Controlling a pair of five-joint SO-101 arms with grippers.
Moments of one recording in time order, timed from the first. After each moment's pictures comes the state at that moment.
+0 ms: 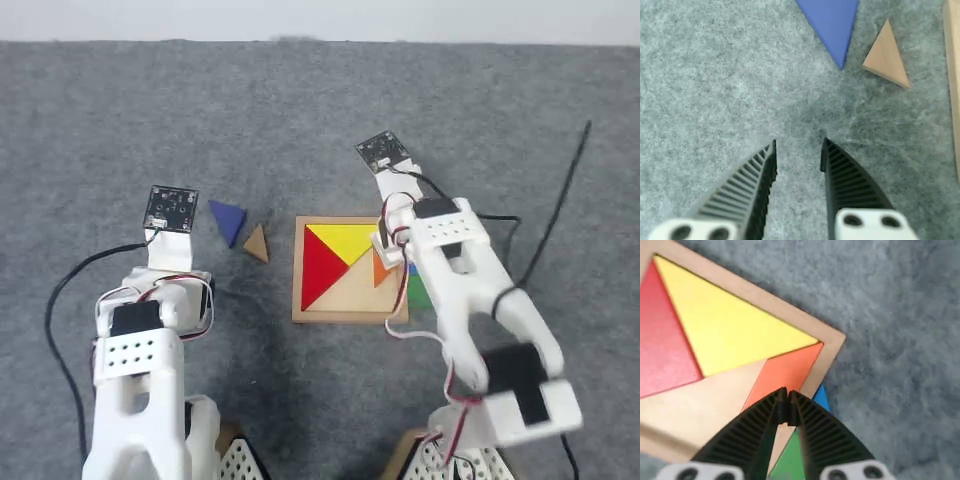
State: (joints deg) left arm -16.7 -48.7 71.7 51.9 -10.5; right arm -17.3 -3.3 31.6 51.0 14.1
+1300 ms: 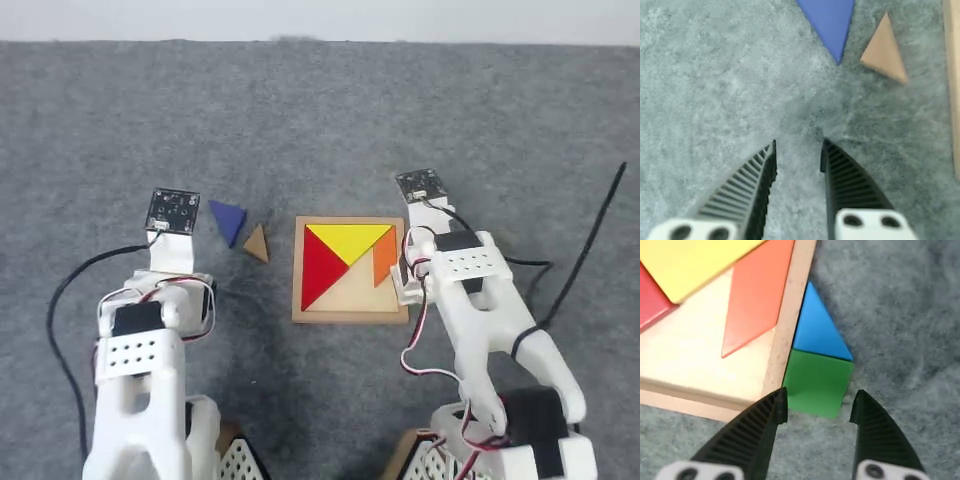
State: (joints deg) left arm -16.1 -48.7 72.1 52.0 -10.5; right arm -13.4 -13.0 45.9 56.4 2.4
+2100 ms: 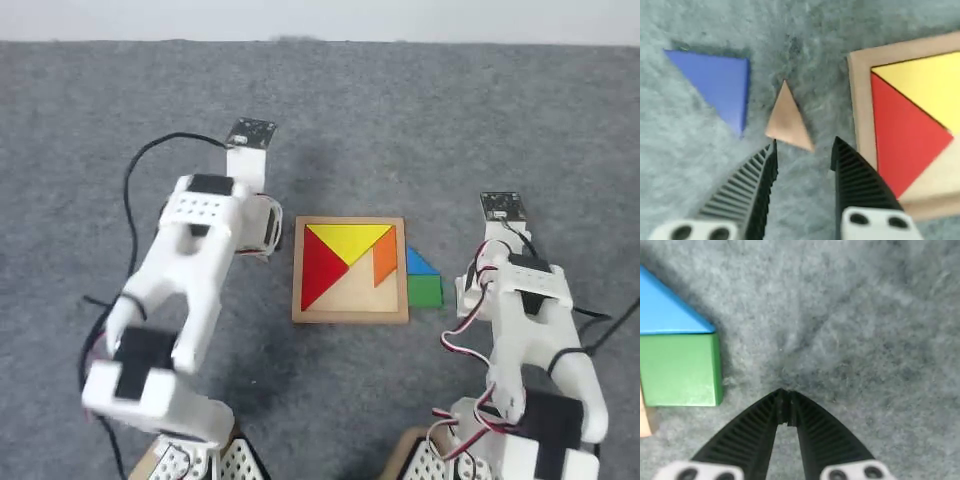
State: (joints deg) left arm 1.8 6.0 23.7 65.1 4.8; right arm 8.6 -13.4 54.7 47.6 11.2
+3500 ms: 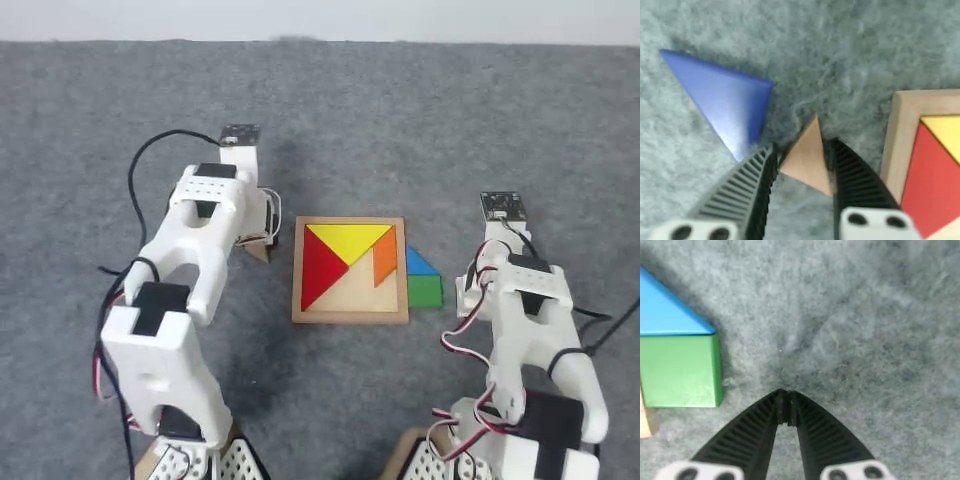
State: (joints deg) left arm -0.6 22.1 13.1 64.7 10.7; right arm 8.6 -13.4 54.9 47.5 11.2
